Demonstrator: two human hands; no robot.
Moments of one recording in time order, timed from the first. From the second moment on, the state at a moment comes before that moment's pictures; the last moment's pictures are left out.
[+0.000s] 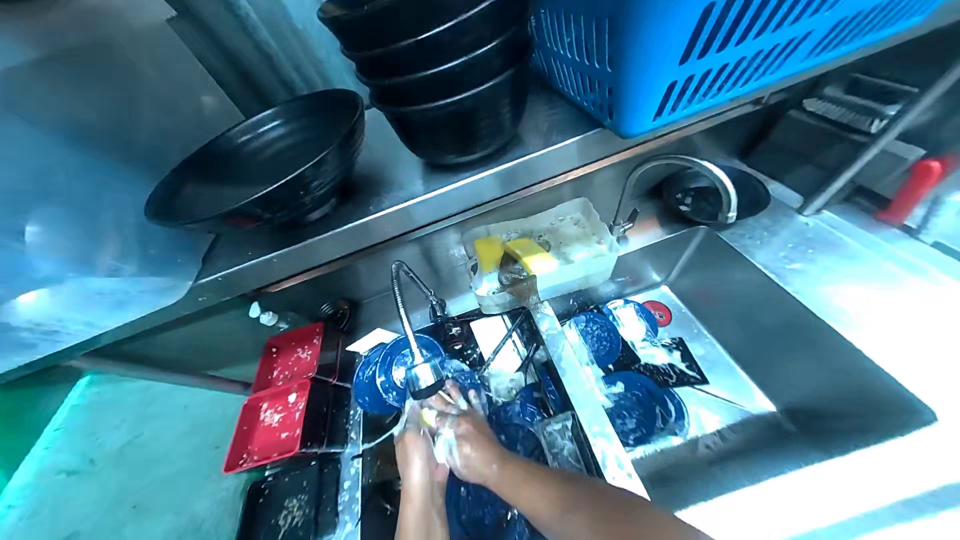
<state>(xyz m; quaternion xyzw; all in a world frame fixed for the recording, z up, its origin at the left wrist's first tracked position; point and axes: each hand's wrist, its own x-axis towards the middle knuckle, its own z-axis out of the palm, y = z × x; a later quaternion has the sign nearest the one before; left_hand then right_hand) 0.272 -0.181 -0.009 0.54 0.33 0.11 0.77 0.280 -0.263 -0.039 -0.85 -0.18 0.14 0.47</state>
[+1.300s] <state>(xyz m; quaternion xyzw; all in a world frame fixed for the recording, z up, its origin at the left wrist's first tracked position) 0.225 -0.155 -0.077 0.96 0.11 -0.23 0.09 0.267 -0.541 -0.136 -0.58 0.49 0.06 0.64</state>
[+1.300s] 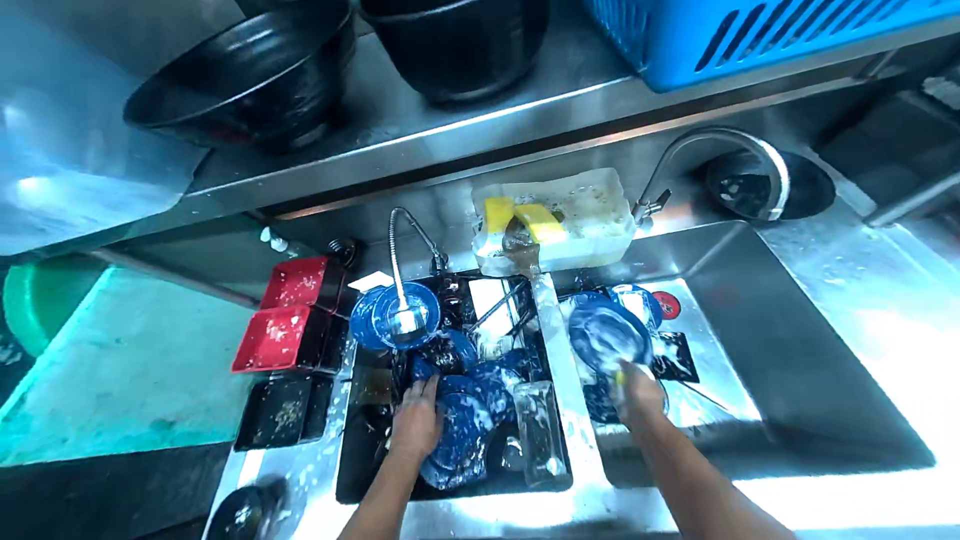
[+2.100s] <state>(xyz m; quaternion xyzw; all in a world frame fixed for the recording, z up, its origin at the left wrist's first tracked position) 0.250 -0.182 -0.029 0.63 0.32 0.08 0.71 0.259 -0.284 -0.042 -0.95 -0.04 0.05 0.30</state>
